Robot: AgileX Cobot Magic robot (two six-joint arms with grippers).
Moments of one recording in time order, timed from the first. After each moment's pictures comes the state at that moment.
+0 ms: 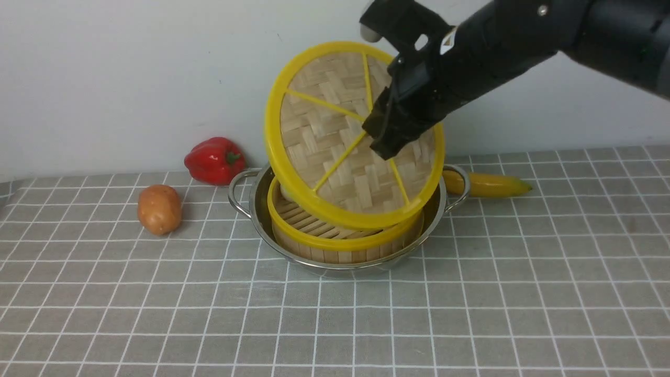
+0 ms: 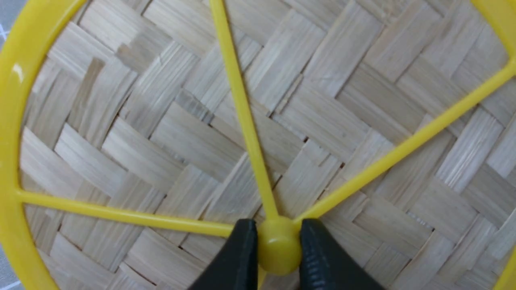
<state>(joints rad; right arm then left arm) 0.53 1.88 -1.75 0.25 0.87 -0.55 0.19 0.00 0.01 0.16 0.34 -0.18</state>
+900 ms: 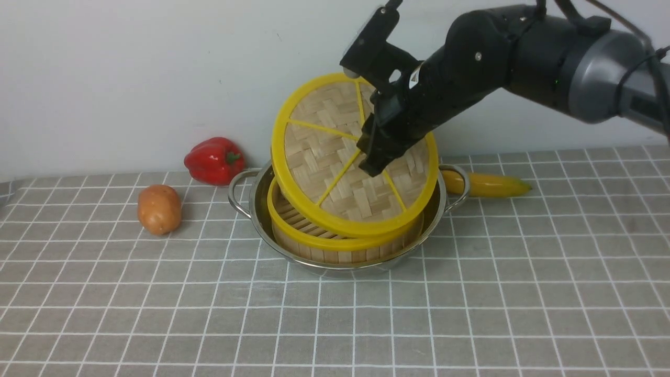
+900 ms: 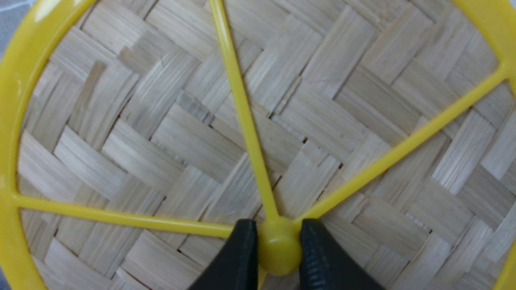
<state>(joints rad) 0.53 2.02 -1.81 0.18 0.81 -0.54 0.19 0.00 0.01 0.16 0.34 -0.18</state>
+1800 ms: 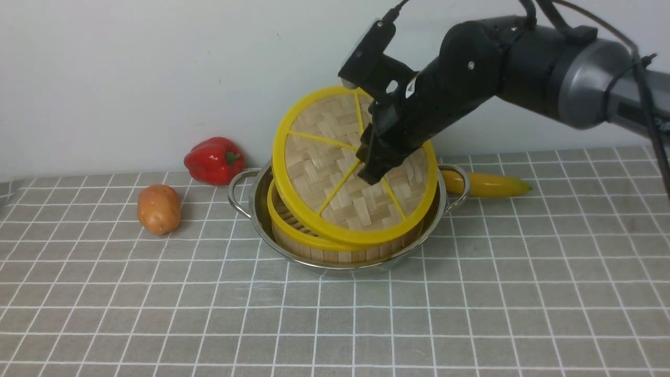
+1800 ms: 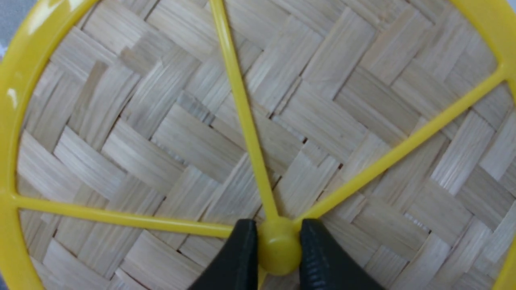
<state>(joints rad) 0.53 2.05 -1.81 0.19 0.81 -0.55 0.19 0.00 0.01 0.16 0.34 -0.18</state>
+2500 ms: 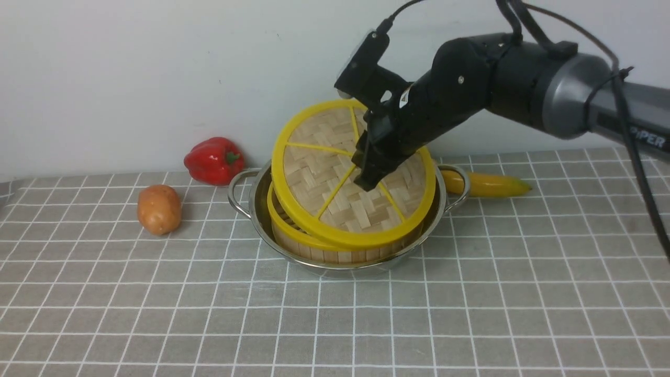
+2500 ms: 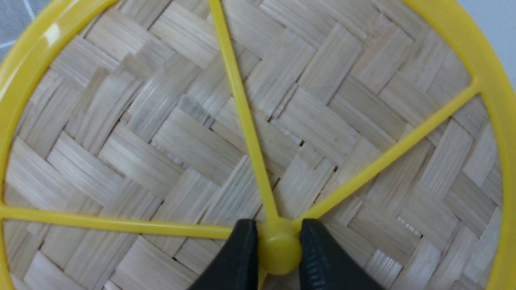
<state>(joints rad) 0.53 2.09 -1.81 0.21 0.75 -0.59 0.19 0.00 0.01 0.16 0.34 -0.18</state>
